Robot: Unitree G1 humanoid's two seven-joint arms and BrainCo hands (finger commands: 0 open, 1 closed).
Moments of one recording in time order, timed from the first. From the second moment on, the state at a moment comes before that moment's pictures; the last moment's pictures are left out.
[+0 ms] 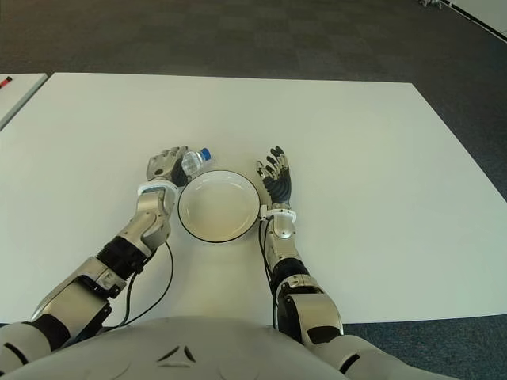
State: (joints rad) left arm -0.33 0.20 -0.52 0.36 0.93 0.57 0.05; right arm -0.31 0.08 -0.07 0.98 0.01 -0.67 -0.15
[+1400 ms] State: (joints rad) left arm -0.39 0.17 -0.44 0.59 0.81 0.40 0.25; right arm -0.31 0.08 -0.09 0.98 0.04 -0.67 -0.15
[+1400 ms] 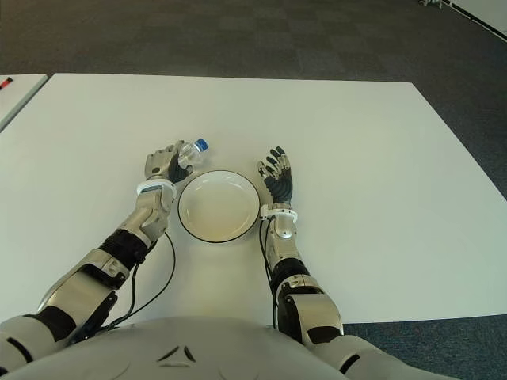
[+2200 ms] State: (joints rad) left arm -0.41 0.16 -0.43 0.68 0.79 0.32 0.34; right arm -0.31 0.08 -0.10 0.97 0.06 -0.66 -0.14
